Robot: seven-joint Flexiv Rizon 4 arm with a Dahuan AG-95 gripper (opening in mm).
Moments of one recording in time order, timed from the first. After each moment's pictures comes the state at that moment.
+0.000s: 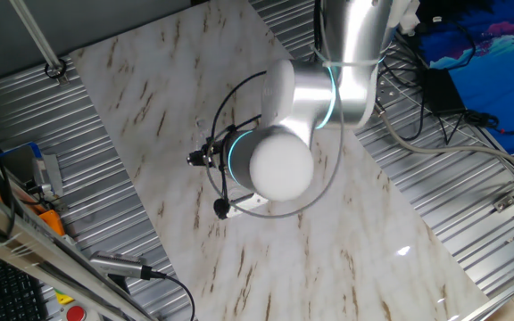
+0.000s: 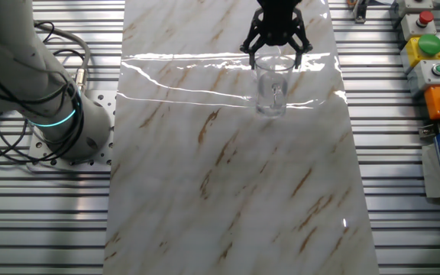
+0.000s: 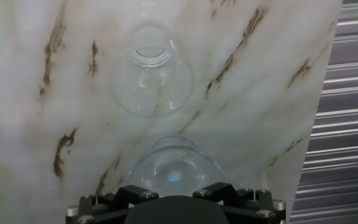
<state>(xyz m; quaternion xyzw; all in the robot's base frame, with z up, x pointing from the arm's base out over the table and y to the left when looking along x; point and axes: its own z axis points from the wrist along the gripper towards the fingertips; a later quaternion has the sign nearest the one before) 0.483 0.091 0.140 0.64 -0.69 0.26 0.22</state>
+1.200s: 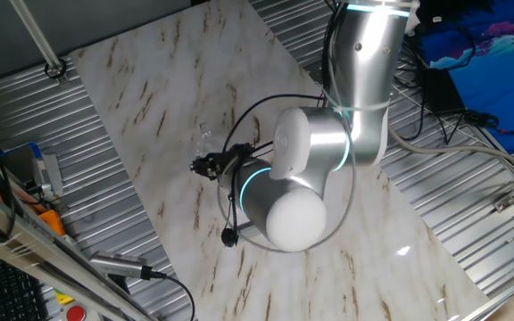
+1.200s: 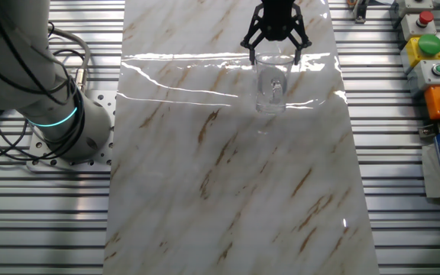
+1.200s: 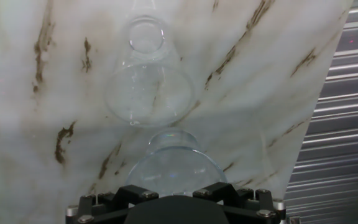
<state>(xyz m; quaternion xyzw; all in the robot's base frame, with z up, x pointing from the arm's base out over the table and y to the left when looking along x) 0.483 0.105 0.136 0.61 -0.68 0.30 0.26</state>
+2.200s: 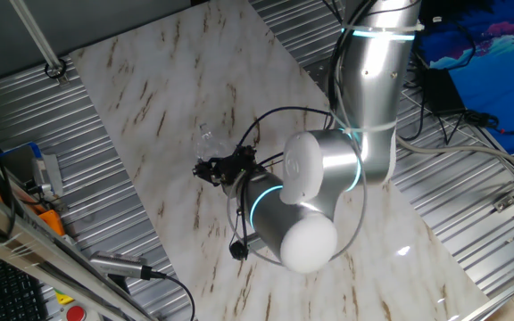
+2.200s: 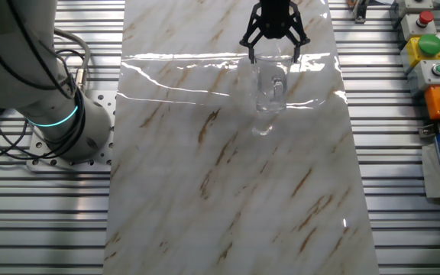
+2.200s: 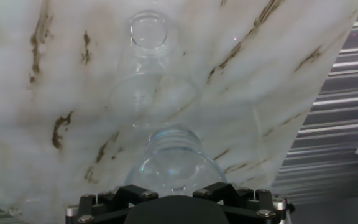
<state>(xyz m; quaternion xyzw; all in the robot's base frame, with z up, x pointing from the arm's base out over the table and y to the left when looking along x) 0.482 0.109 0.136 0.61 -0.65 0.35 0.30</state>
